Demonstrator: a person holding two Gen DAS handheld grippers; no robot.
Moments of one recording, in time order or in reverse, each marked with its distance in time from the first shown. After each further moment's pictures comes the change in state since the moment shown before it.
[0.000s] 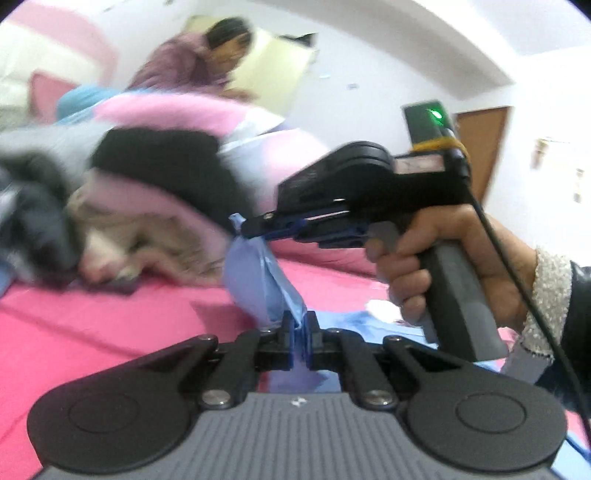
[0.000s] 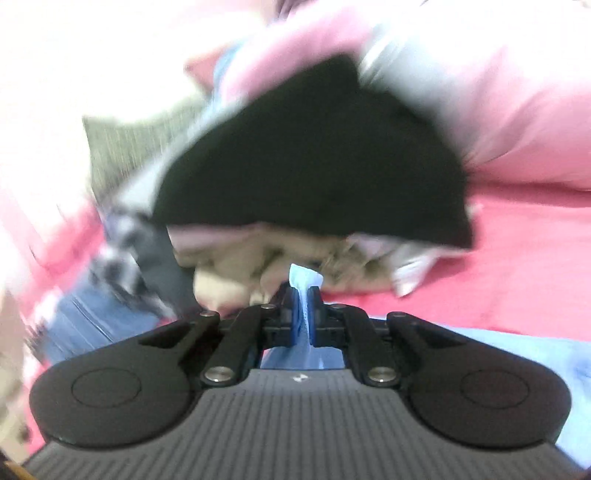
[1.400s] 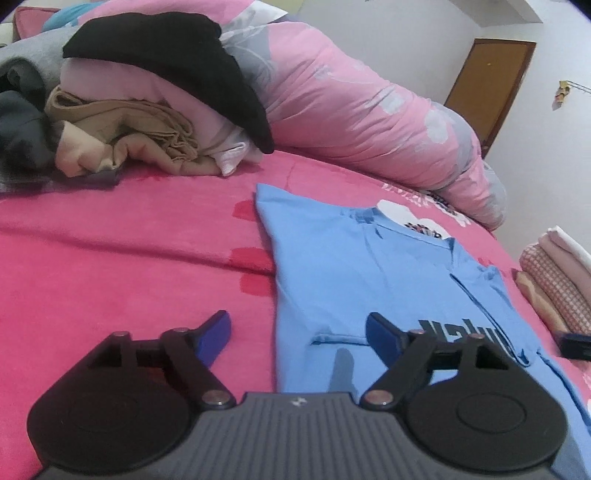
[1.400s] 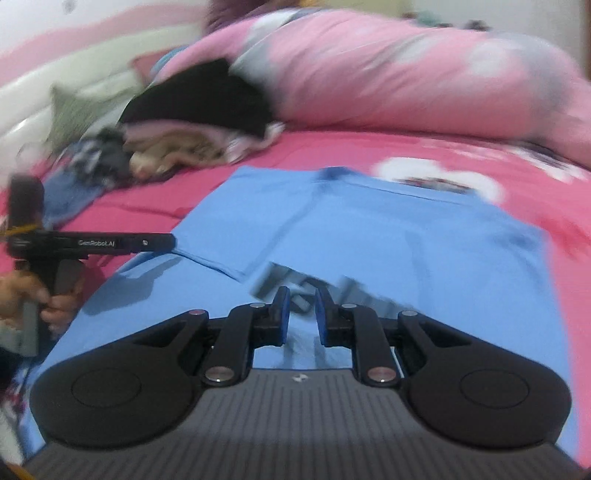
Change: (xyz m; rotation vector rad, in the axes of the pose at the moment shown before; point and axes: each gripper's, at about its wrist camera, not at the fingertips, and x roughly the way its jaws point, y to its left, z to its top) left arm 0.046 0.020 -0.024 -0.051 0.335 0.045; right arm -0.246 -0.061 -0.193 -0.040 -0.040 -0.394
